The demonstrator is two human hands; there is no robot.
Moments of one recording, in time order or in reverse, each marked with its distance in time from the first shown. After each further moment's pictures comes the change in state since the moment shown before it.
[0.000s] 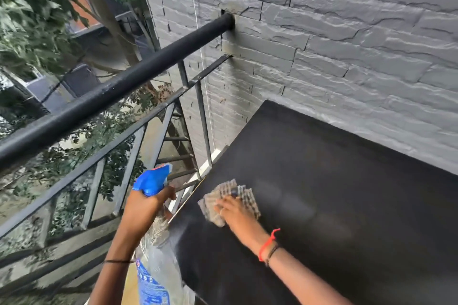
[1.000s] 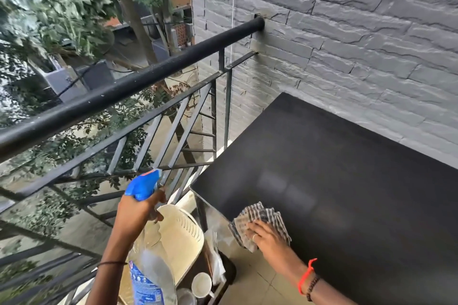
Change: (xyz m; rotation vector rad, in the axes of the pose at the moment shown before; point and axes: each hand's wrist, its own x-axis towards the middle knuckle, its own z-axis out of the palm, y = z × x) left_hand -0.155 -0.071 -0.132 -0.025 0.115 -0.032; right_hand -0.180 -0.115 0.014 -0.178 -0.333 0.117
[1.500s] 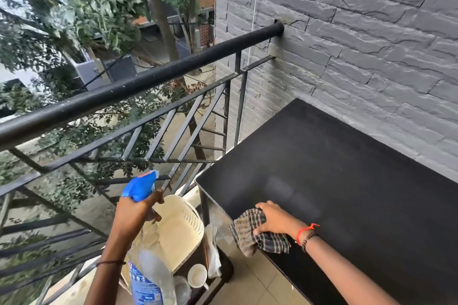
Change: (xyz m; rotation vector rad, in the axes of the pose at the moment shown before) left_hand -0.027 -0.014 -0.004 -0.005 0.071 0.008; right_hand 0.055 0.040 -0.058 0.311 -0.368 0.301
